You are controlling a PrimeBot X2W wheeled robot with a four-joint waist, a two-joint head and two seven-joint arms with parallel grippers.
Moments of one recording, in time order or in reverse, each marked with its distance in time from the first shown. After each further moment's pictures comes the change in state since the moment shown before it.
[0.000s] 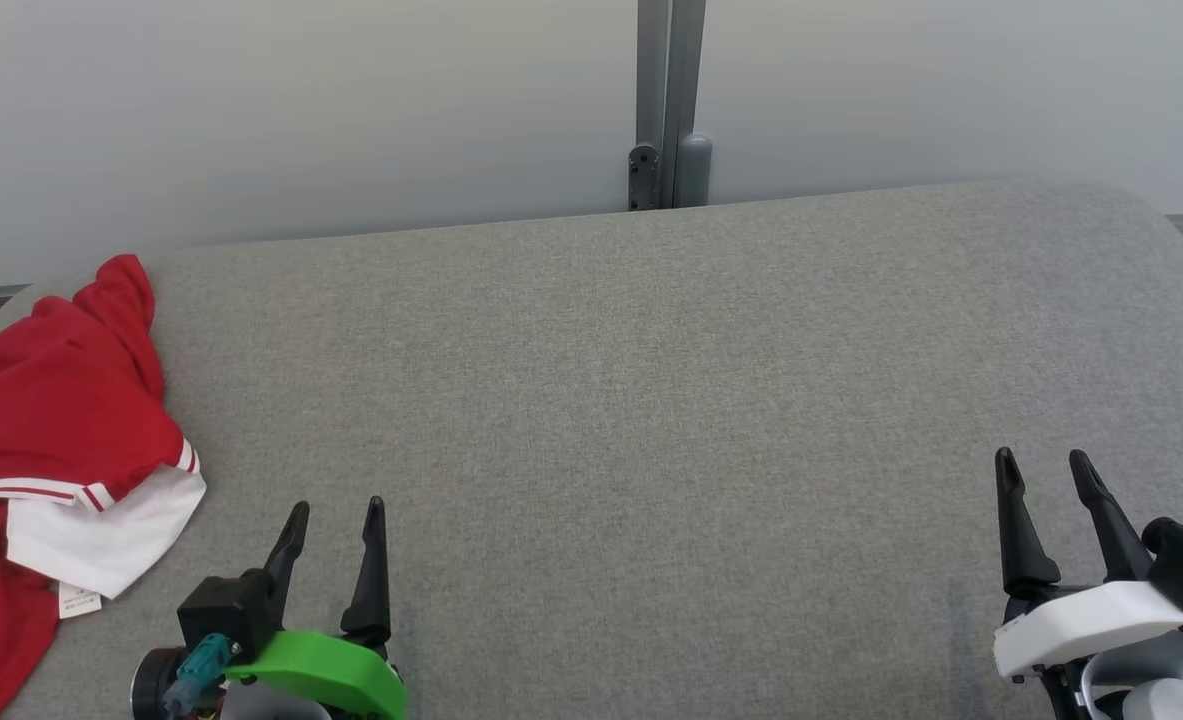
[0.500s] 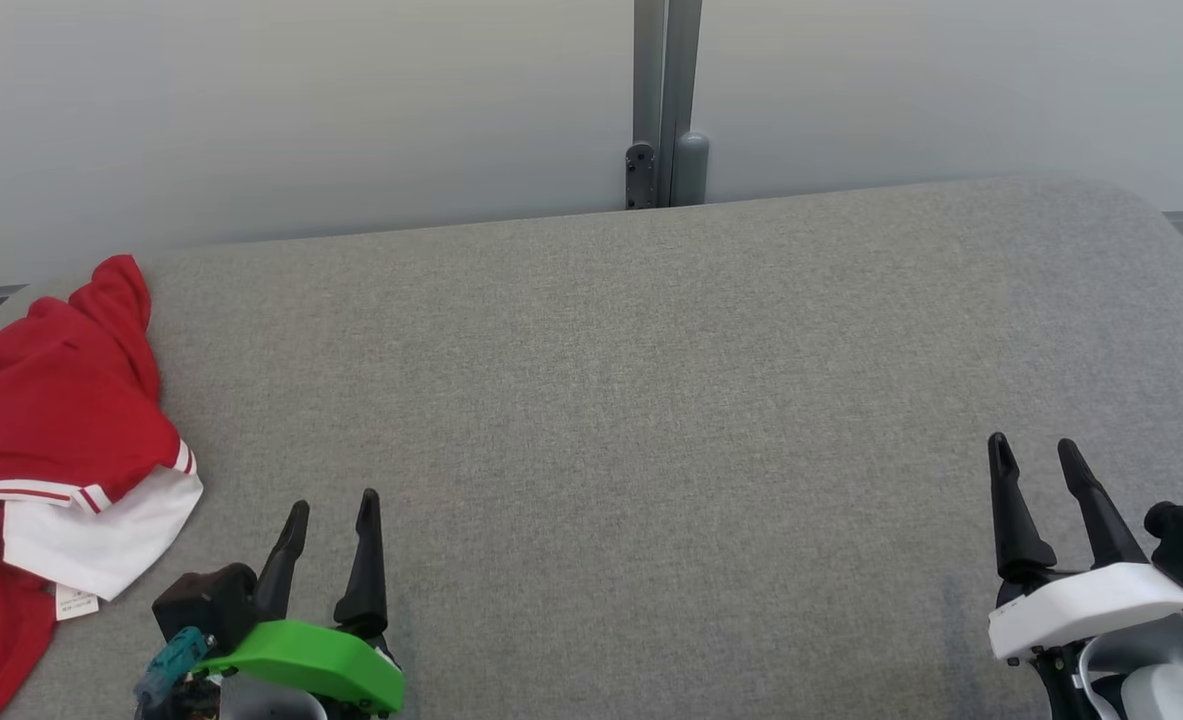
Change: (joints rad) left arm -0.005 -0.010 0.008 -0.012 -0.141 -0.007 0.034; right arm -0.023 -0.001 0.017 -0.006 0.102 0.000 0.035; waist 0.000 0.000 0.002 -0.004
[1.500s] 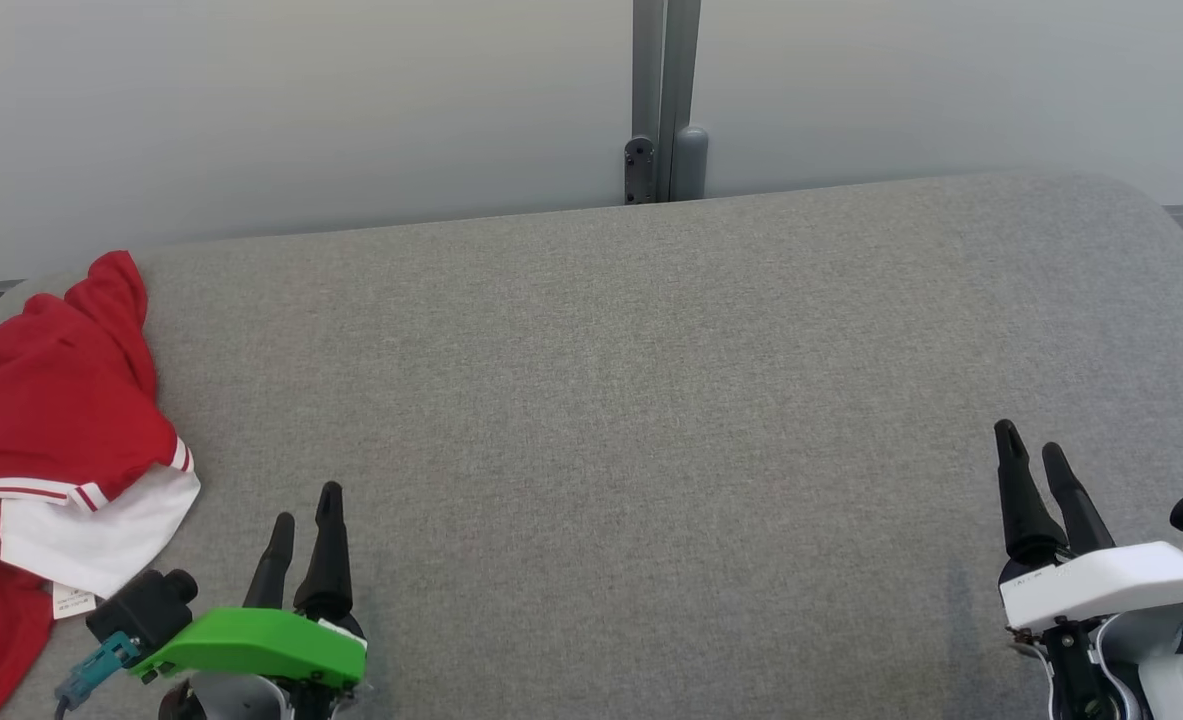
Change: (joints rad) left arm -0.017 -0.018 0.062 0.016 -0.391 -0.009 0.087; right arm -0.023 0.023 -0.016 0.000 0.357 0.000 0.087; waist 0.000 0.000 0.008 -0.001
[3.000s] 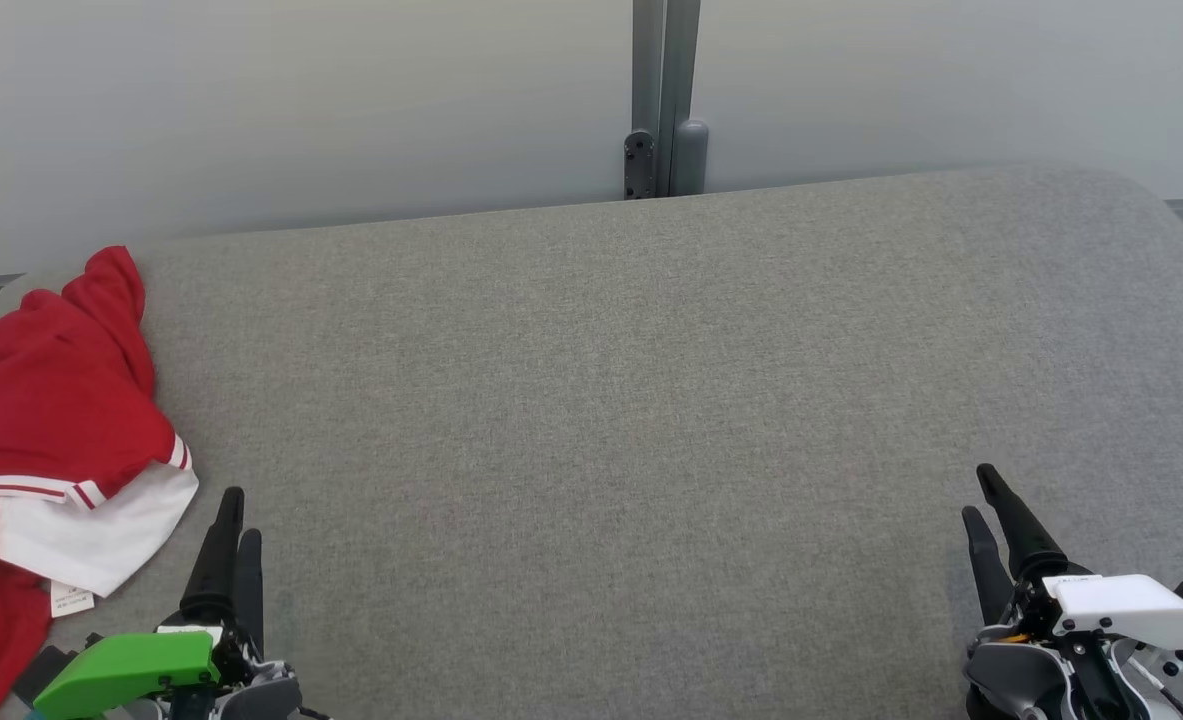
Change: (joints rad) left arm 0.000 -0.005 0.164 0.009 -0.777 -0.044 0.184; right arm -0.035 0.074 -0.049 0.165 0.841 0.000 0.183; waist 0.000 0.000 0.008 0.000
